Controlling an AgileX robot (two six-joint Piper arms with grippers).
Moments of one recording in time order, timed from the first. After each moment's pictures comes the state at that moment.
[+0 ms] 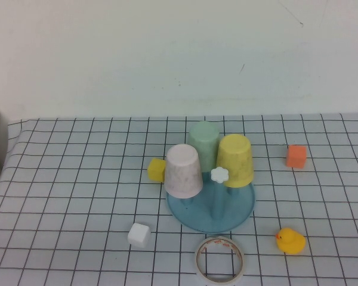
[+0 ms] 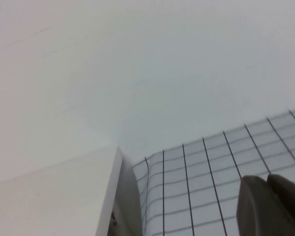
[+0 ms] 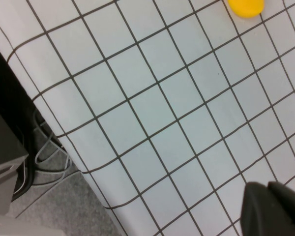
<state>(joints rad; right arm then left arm) 1.00 0.67 -0.56 -0.34 1.17 0.02 -0.12 0.09 -0.02 -1.71 -0.12 1.97</state>
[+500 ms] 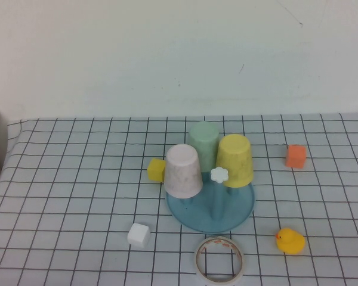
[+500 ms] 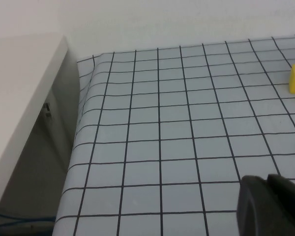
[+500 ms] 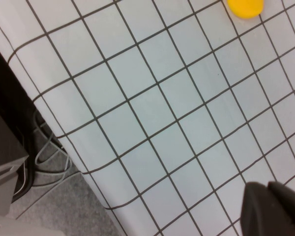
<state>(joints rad) 1.00 0.67 -0.57 -0.34 1.17 0.02 0.02 -0.01 0.02 -0.17 0.35 0.17</state>
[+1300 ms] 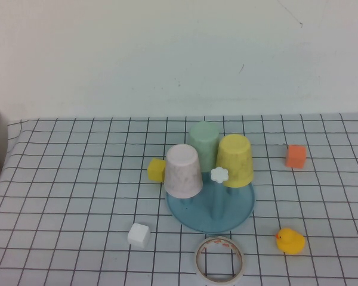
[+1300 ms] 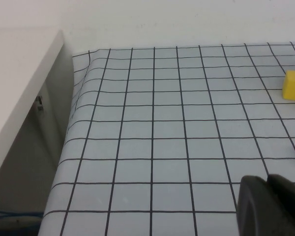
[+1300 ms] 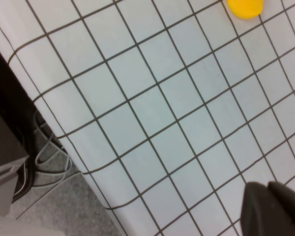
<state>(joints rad) 1.00 0.67 -0.57 -0.34 1.17 0.02 0.00 -0.01 0.02 -0.16 0.36 0.10</state>
